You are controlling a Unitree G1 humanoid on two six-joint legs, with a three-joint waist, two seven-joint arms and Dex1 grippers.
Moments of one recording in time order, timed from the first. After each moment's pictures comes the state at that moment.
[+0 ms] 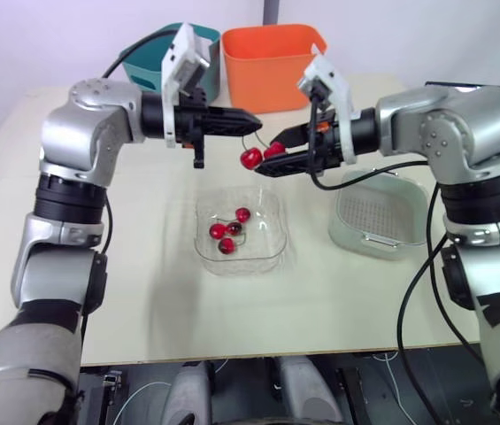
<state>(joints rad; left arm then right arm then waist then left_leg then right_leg) -1.15 0.56 -0.10 0.29 -0.43 0.60 -1.27 -1.21 -0.64 0.23 0.09 0.55 1.20 0.98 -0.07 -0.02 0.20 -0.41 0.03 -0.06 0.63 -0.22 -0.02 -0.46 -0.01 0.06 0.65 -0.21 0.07</state>
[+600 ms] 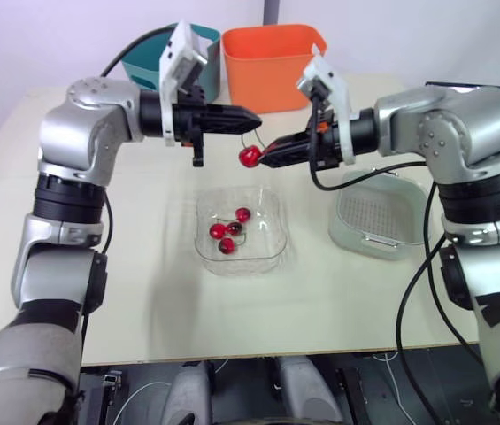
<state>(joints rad) -1.15 0.56 -0.09 0.29 -0.43 0.60 -1.27 -1.21 -0.64 0.23 0.09 0.55 1.19 1.01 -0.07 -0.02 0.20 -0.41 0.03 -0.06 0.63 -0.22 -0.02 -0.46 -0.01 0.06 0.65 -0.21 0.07</state>
